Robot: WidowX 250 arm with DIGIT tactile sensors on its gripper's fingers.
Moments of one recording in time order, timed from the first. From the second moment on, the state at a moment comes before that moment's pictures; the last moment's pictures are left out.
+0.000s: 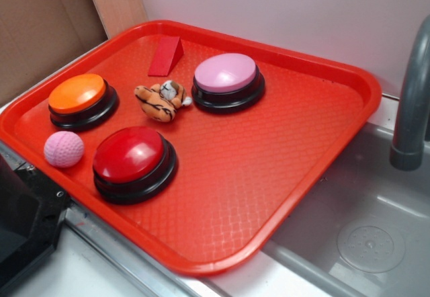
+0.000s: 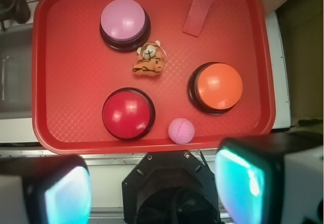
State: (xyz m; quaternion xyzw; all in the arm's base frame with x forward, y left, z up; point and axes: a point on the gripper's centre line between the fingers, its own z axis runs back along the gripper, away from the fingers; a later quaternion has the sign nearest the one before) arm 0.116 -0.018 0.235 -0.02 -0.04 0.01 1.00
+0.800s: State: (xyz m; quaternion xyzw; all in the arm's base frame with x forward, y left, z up) arm 0.145 -0.028 0.181 0.02 -0.11 0.05 0.99
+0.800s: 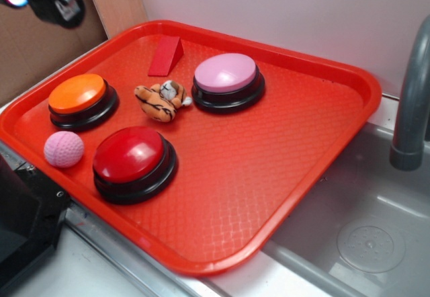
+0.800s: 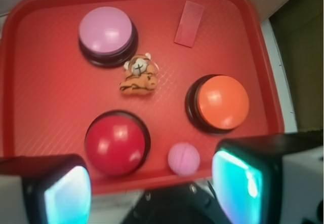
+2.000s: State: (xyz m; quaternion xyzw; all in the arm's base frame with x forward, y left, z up) arm 0.225 -0.015 0.037 0.06 -0.13 0.09 0.99
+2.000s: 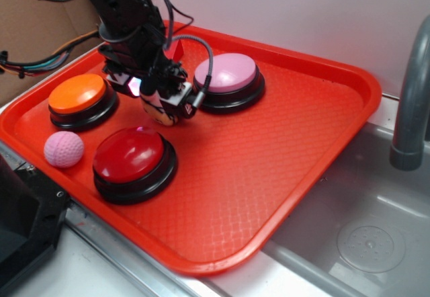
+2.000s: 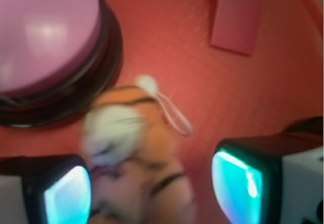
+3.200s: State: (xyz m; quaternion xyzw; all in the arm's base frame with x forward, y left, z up) arm 0.222 -0.019 0.089 0.05 0.00 0.04 1.00
